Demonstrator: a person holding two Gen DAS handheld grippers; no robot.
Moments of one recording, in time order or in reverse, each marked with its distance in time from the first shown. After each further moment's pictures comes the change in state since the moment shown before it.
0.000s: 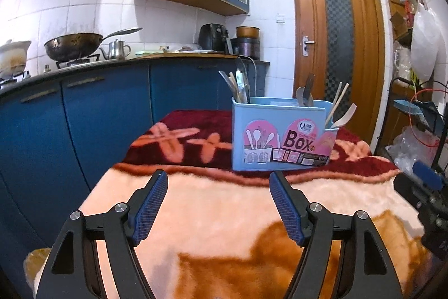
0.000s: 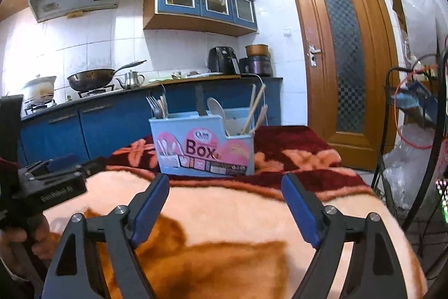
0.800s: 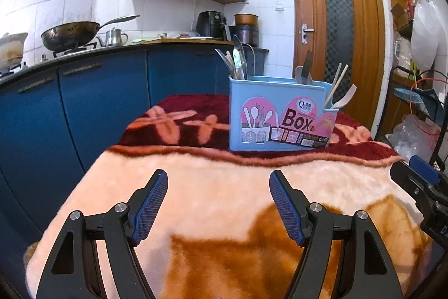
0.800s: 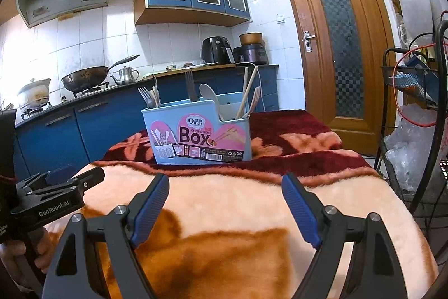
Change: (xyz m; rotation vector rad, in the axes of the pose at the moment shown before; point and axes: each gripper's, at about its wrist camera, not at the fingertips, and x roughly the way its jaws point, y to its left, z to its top) left arm 0.008 -0.006 -0.016 0.014 0.062 -0.010; right arm 0.007 -0.005 -0.009 0.046 0.039 -0.005
